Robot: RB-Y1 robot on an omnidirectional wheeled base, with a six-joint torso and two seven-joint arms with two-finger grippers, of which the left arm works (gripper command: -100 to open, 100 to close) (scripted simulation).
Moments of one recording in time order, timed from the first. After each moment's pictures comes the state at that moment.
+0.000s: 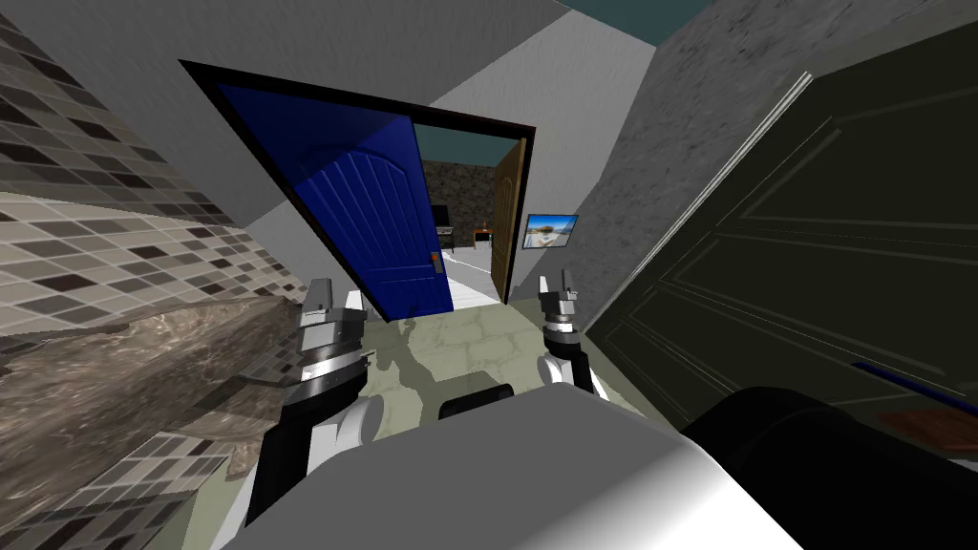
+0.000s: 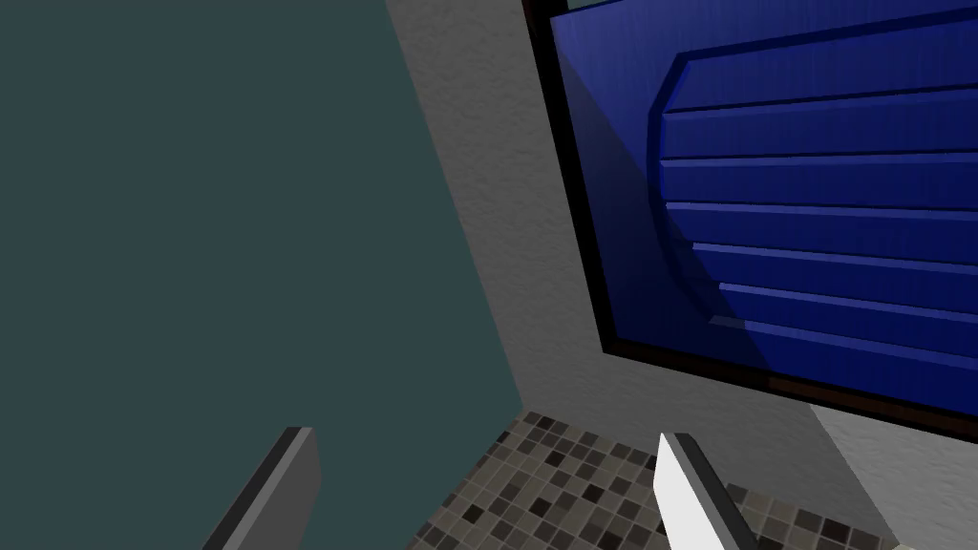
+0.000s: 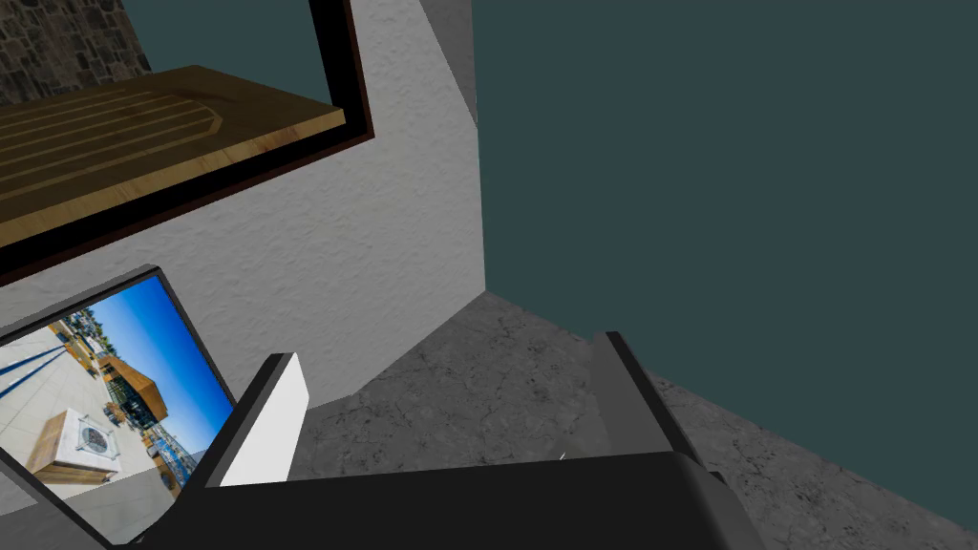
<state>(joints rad) 0.50 -0.02 -0.01 -2.35 0.01 -0.38 -0.17</state>
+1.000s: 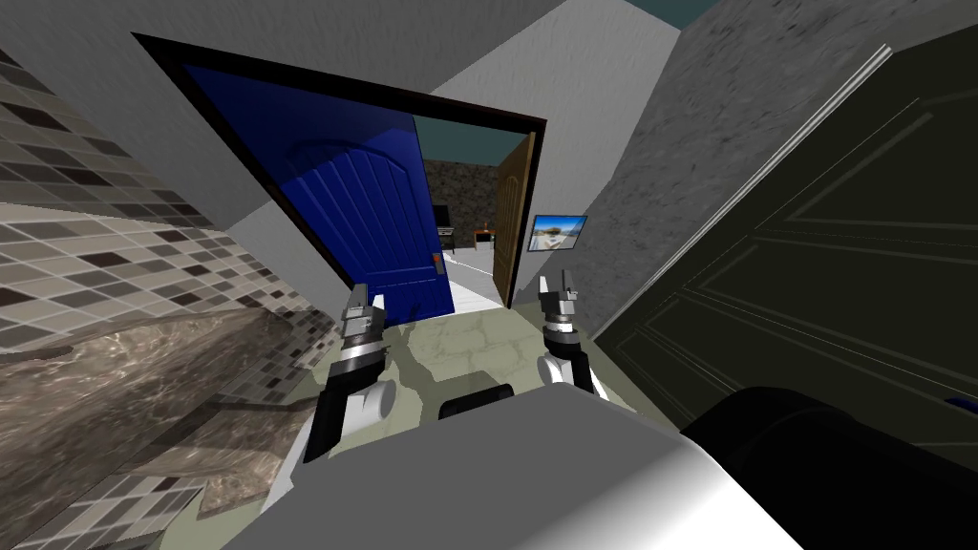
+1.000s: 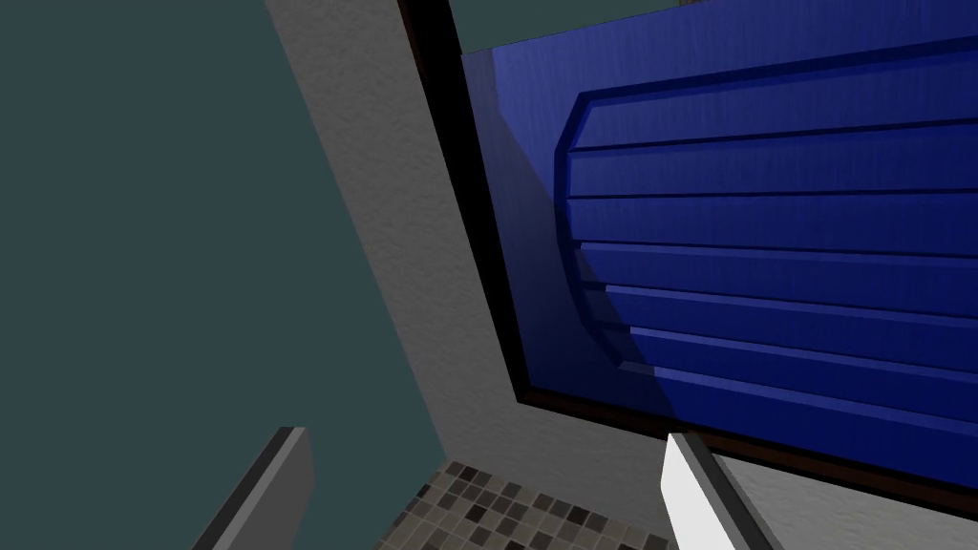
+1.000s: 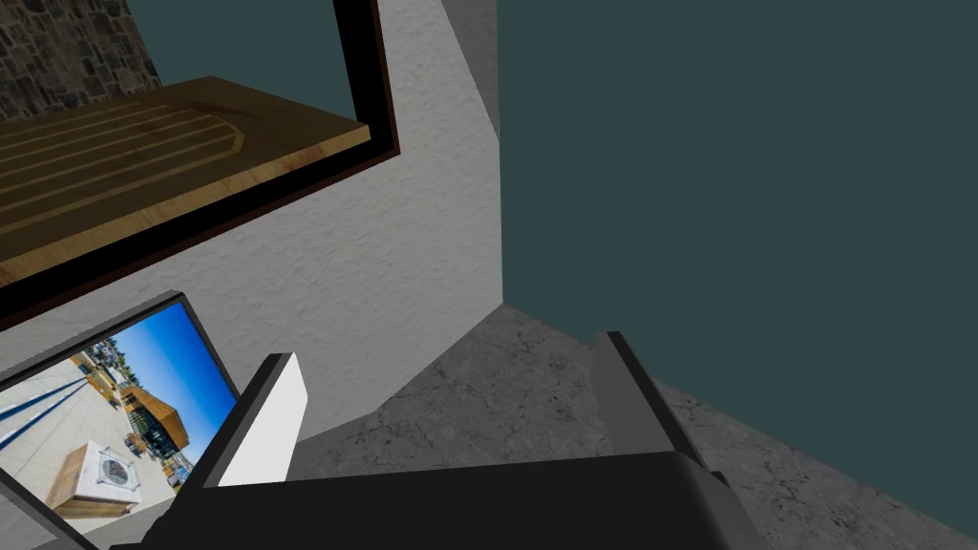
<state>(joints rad) 0.36 0.03 0.01 -2.12 0.02 -0.39 -0.17</state>
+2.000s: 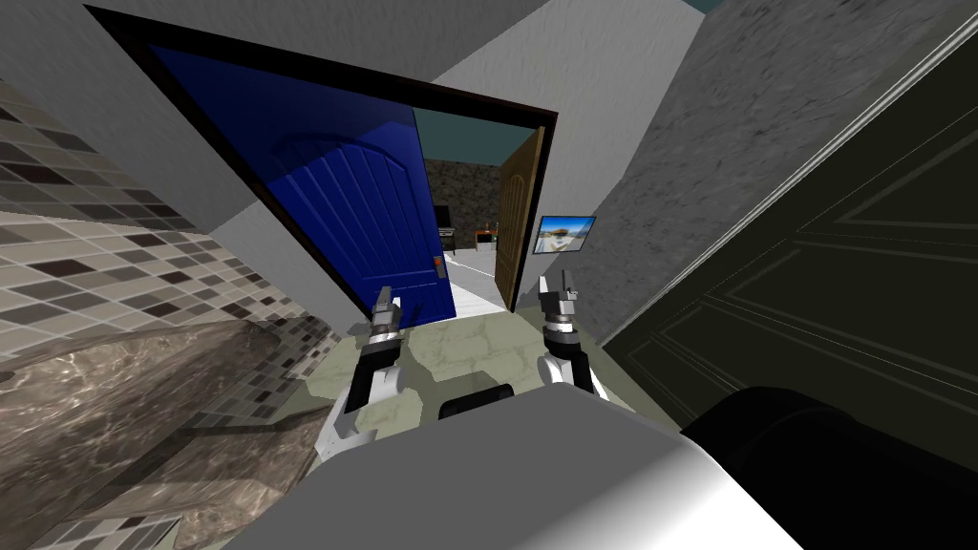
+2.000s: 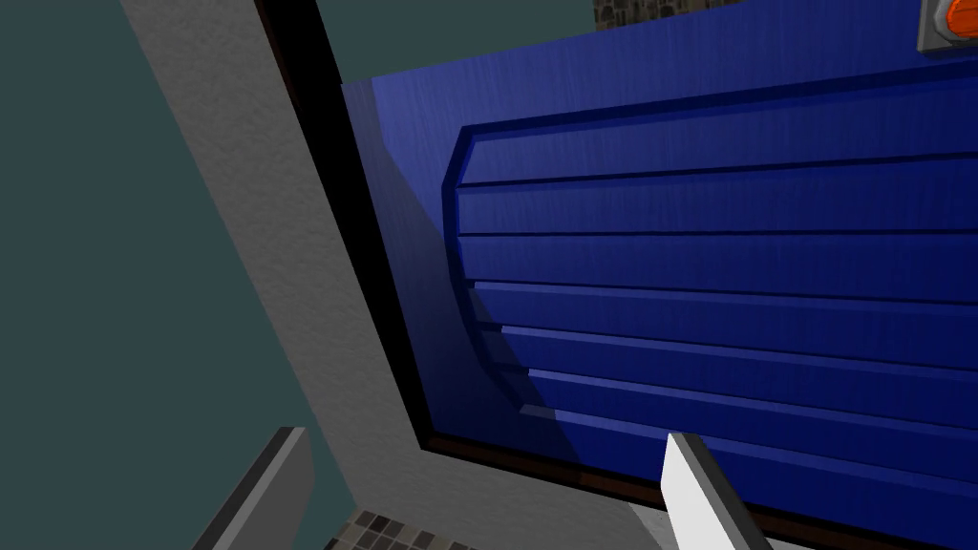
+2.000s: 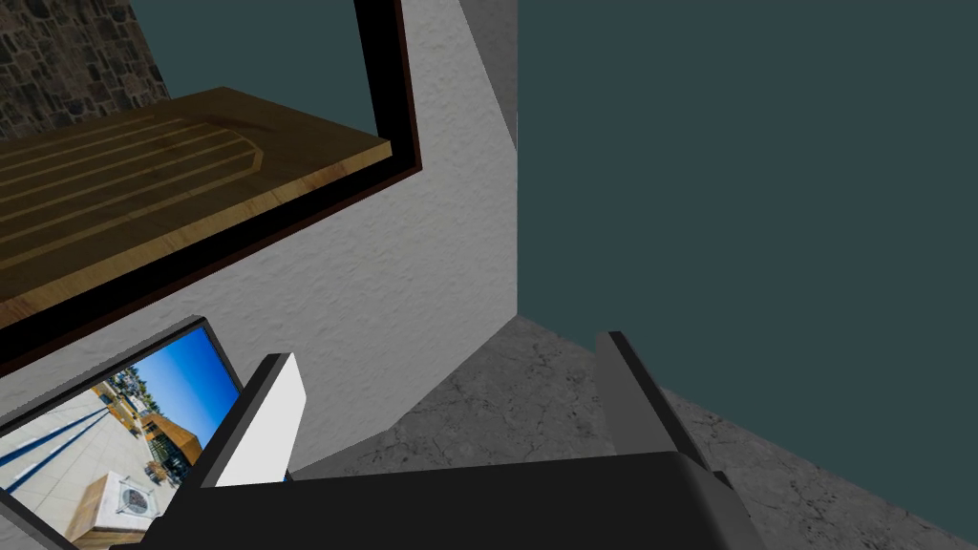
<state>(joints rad) 0.19 0.05 0.04 -1.83 0.04 -0.40 -0.17</state>
